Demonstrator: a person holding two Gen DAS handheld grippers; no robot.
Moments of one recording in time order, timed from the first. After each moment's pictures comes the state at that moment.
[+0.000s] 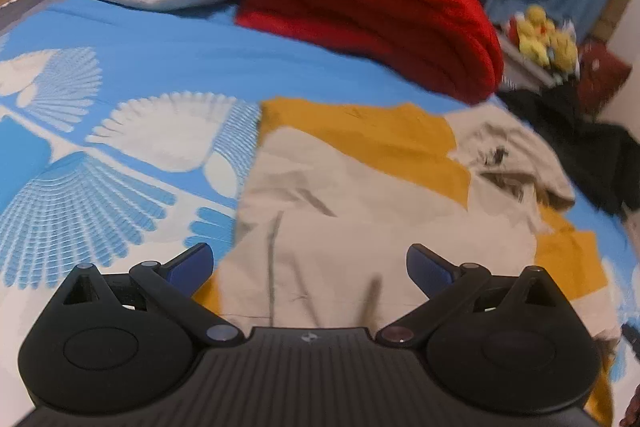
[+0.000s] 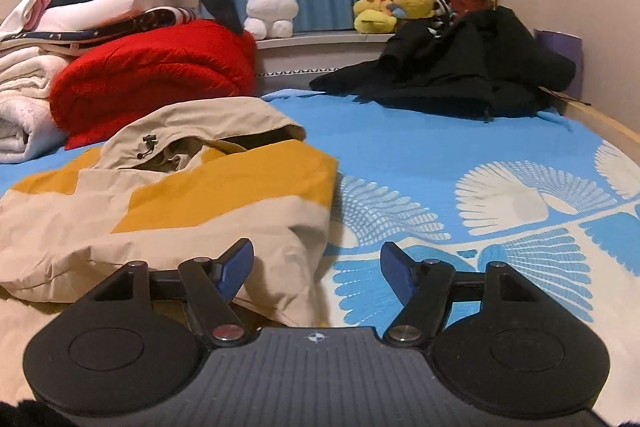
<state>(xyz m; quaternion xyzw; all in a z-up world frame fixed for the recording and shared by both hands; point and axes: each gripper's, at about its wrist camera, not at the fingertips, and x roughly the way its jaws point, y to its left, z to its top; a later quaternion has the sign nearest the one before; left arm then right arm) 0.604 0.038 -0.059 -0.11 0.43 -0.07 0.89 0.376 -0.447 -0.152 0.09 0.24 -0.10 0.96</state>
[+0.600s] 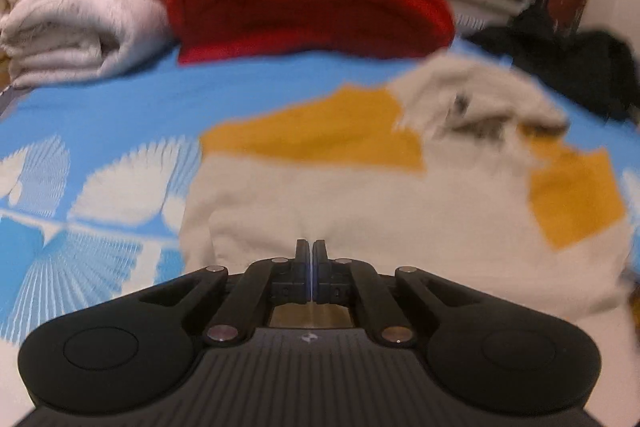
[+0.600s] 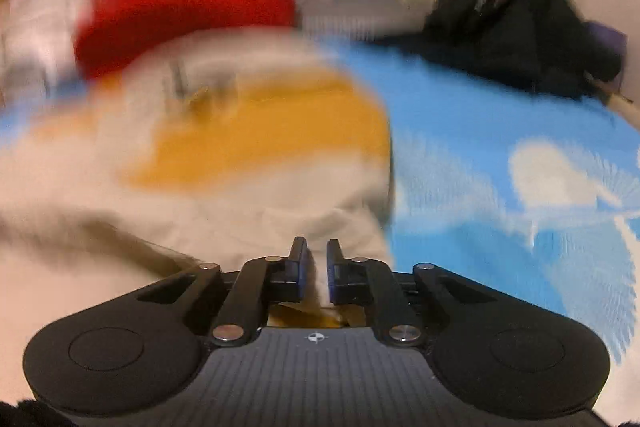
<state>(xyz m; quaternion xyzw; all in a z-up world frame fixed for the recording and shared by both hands) 0.594 -0.033 -0.032 0.03 0.40 -0.10 0.91 0.407 -0.424 -0.192 0.04 0.33 -0.06 0.94</state>
